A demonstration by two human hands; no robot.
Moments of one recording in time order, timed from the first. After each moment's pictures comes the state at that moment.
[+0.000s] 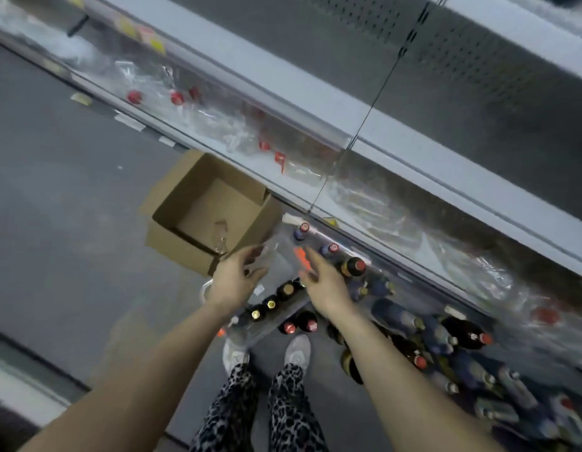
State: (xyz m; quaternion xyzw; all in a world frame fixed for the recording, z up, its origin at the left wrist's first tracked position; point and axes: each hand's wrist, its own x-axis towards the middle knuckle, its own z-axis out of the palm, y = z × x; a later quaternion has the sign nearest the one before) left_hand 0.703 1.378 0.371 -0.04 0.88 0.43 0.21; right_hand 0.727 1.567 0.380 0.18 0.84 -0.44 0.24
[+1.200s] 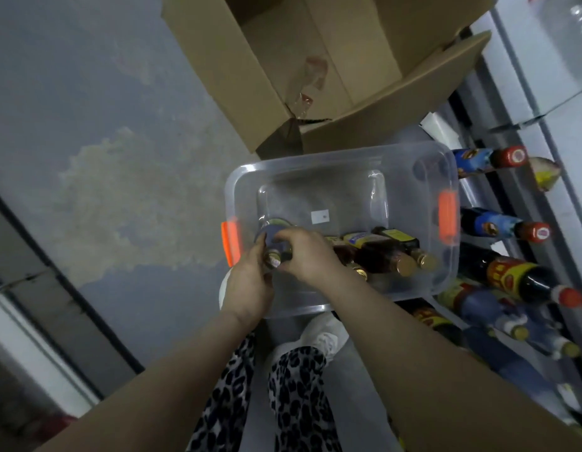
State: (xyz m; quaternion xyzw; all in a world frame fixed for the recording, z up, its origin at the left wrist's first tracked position) left_hand 0.849 1.329 -0.073 -0.36 0.78 0.43 0.27; right_hand 0.739 1.424 -0.072 -0.17 0.82 -0.19 0.51
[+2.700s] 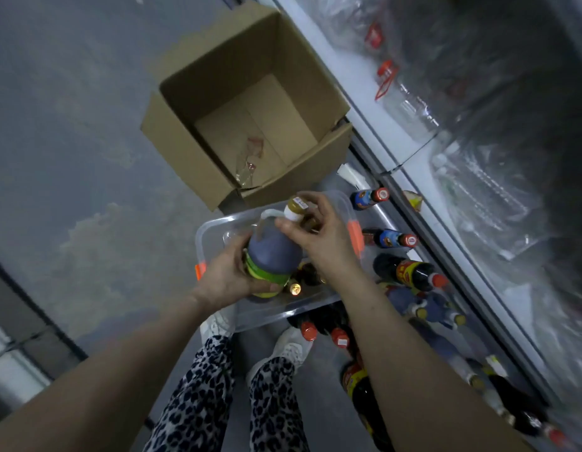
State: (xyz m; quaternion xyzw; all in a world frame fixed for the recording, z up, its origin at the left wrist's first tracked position) left_hand 0.749 1.318 0.072 -0.23 0.72 0.58 0.30; right_hand 0.663 1.483 0.098 0.05 0.75 -0.59 0.29
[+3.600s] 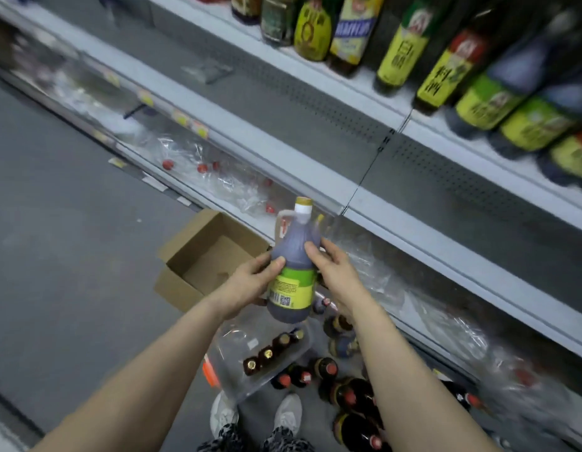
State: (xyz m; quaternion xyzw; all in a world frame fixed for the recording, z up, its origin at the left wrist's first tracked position) left_hand 0.702 1.354 0.502 -0.07 0.64 0.70 0.31; right_hand 0.690 1.532 0.509 0.16 0.70 -0.69 0.13
